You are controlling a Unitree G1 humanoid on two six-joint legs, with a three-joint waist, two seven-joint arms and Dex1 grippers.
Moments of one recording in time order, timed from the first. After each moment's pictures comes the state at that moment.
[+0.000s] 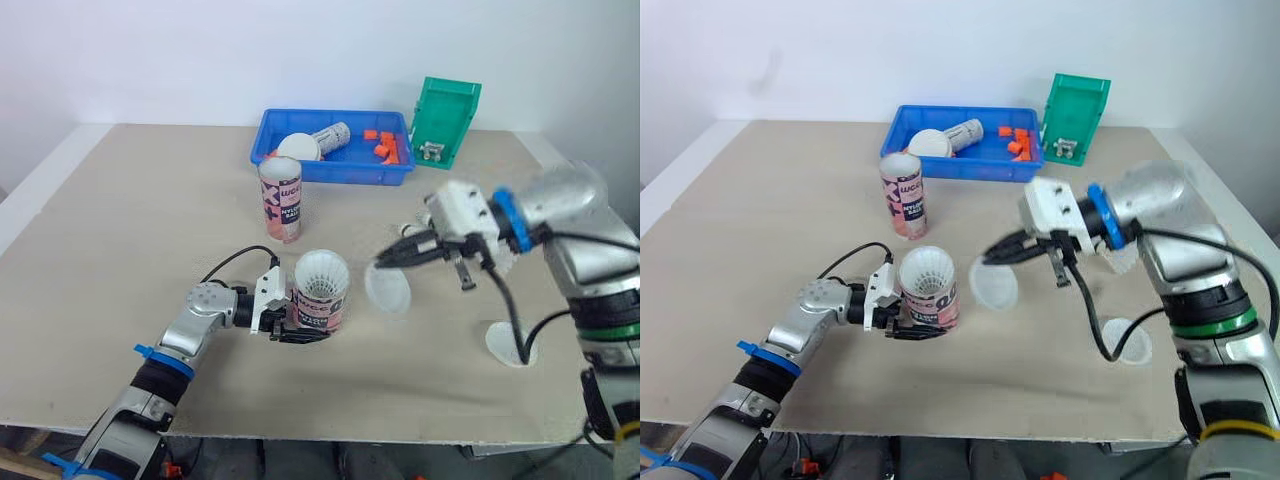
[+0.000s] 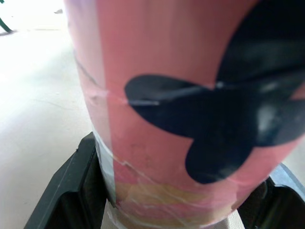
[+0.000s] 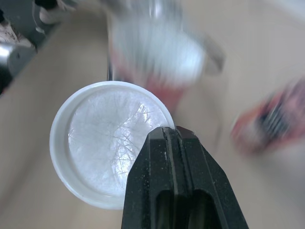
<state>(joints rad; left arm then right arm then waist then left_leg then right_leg) -0.50 0.38 -0.29 0.32 -0.25 0.05 -1.29 -0.92 -0.82 0.18 -0.08 0.38 0.28 1.56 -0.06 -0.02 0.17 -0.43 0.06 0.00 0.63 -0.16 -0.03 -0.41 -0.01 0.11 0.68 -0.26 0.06</state>
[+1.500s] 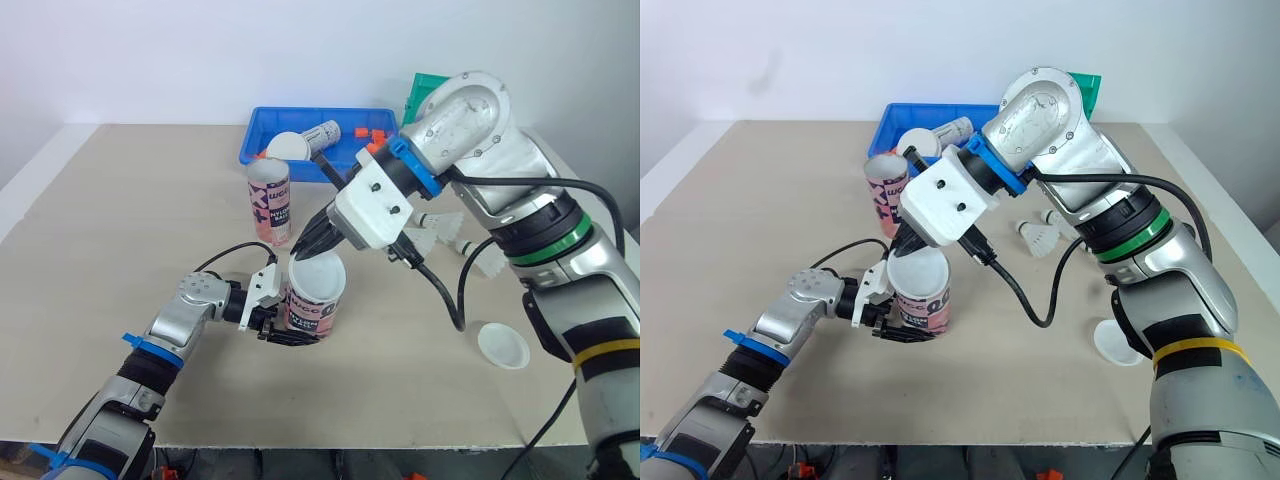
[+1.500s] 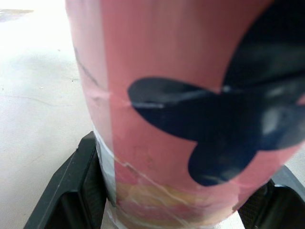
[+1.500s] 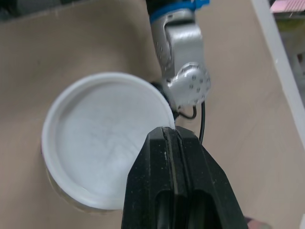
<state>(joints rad) -0.54 0.44 -0.32 0.30 -0.26 0.10 -1.35 -1.35 -0.64 0.59 0.15 0.29 -0.16 1.58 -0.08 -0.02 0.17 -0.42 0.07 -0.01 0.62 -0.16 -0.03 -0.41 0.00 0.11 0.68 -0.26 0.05</state>
